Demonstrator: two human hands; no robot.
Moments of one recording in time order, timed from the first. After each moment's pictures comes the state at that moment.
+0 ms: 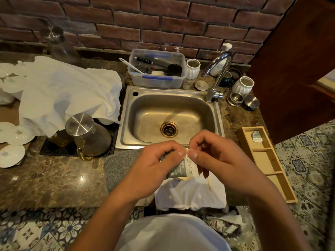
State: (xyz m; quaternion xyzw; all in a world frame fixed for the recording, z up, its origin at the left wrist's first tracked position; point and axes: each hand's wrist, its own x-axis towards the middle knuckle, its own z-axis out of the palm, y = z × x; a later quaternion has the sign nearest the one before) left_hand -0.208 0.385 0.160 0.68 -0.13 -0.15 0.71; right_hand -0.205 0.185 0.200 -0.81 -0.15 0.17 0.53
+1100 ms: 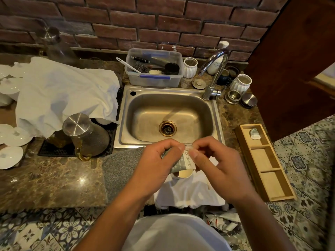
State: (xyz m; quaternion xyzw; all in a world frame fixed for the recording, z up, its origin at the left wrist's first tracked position) left_hand -0.212 0.364 0.152 0.66 -0.01 -0.15 0.73; right_hand -0.228 0.188 0.172 -0.85 -0.10 0.01 0.51
